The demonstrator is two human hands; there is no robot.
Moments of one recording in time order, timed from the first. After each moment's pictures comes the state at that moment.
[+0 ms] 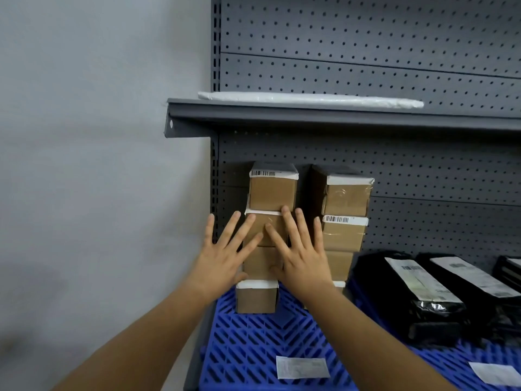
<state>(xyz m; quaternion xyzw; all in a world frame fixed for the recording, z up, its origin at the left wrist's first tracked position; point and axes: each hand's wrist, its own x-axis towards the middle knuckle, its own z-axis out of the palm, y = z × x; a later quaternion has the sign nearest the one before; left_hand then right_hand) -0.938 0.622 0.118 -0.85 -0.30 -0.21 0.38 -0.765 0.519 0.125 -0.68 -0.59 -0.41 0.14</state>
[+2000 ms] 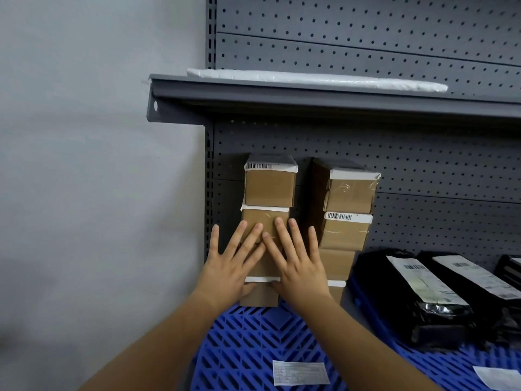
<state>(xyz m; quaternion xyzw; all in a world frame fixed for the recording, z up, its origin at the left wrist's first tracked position) -0.912 0.628 0.080 -0.85 -0.31 -0.22 0.35 -0.757 0.525 0.095 -0.68 -0.59 -0.43 0.06</state>
